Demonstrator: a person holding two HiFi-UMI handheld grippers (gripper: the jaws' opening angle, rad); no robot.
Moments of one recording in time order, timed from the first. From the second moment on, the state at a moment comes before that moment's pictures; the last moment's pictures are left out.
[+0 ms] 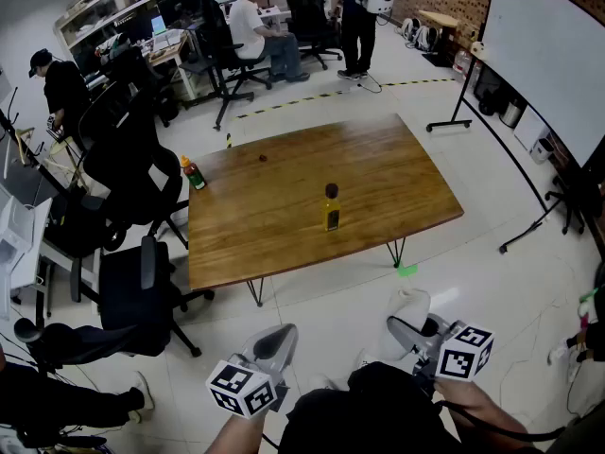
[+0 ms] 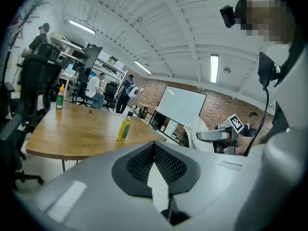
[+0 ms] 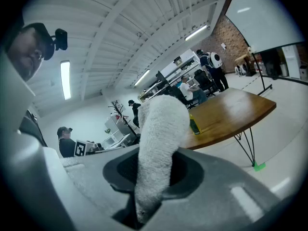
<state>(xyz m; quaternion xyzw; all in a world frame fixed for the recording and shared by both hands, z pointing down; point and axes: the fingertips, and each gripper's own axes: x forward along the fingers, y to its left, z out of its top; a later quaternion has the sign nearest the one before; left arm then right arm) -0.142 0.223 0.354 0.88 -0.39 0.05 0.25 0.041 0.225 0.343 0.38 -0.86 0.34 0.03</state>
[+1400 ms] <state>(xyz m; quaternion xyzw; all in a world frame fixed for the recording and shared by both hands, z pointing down) -0.065 -0.070 0.380 0.96 -0.19 0.20 0.03 0.073 0.018 0.373 0.46 -0.80 0.37 -0.08</state>
